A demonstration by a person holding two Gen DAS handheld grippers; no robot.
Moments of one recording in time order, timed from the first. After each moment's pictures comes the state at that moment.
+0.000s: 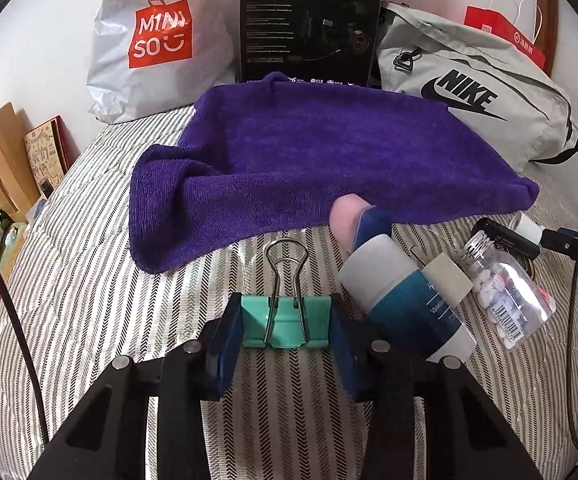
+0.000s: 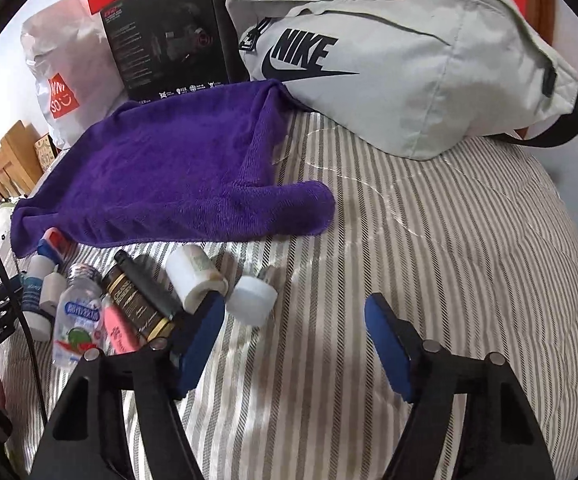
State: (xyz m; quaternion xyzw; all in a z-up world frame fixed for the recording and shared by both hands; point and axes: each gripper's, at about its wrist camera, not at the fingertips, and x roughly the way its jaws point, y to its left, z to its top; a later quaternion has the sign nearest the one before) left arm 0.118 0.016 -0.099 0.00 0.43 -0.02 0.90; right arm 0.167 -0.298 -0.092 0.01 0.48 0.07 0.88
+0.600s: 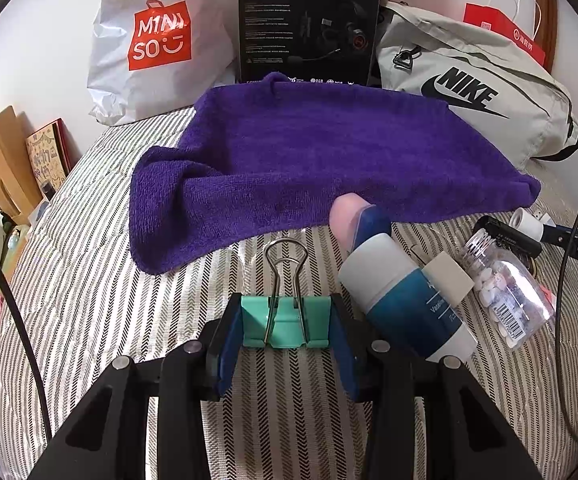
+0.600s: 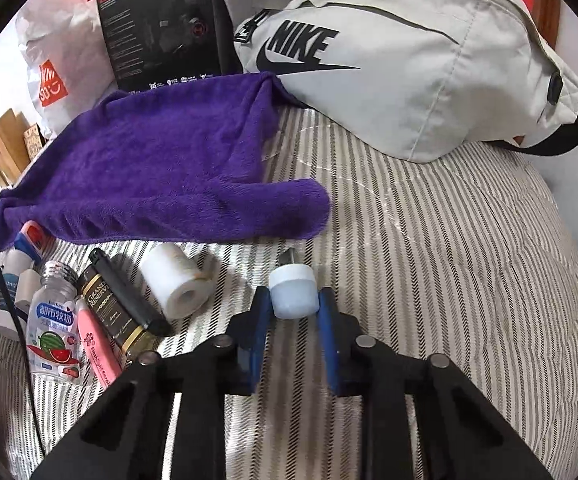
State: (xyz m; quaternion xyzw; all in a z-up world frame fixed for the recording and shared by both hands) left arm 0.118 0.015 -0.099 0.01 0.43 -0.01 0.90; right arm 0.174 -0.303 -0.100 0.00 0.48 0.05 0.88
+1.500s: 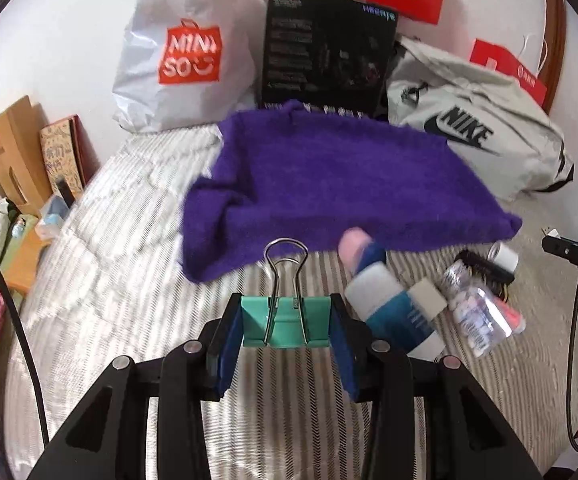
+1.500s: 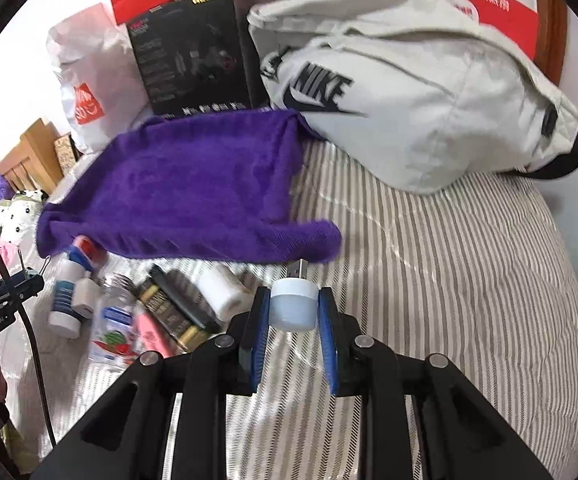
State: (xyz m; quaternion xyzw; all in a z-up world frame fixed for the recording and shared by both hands) left arm 0.102 0.038 -0.056 -0.03 0.41 -0.01 0.91; right arm 0.159 -0.300 -0.047 0.00 0.45 0.11 0.89
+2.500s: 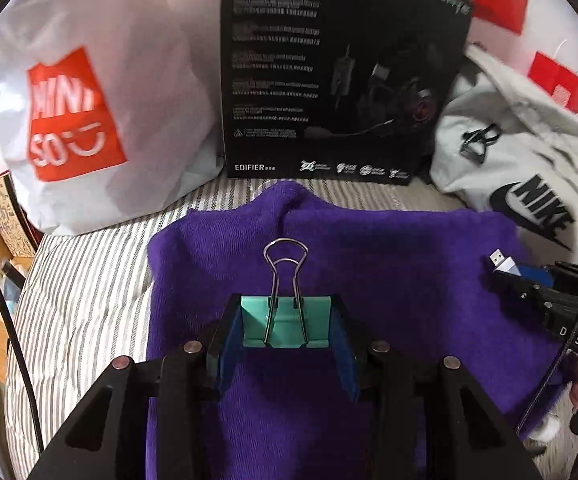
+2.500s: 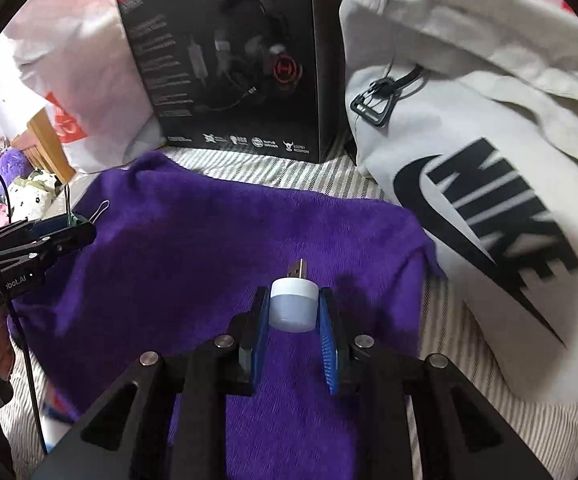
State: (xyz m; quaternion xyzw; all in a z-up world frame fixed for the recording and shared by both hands) left arm 0.328 0.023 -0.066 -0.01 0.44 -0.02 0.90; right arm 0.355 -0.197 -0.082 -0.04 0.48 0.18 0.86
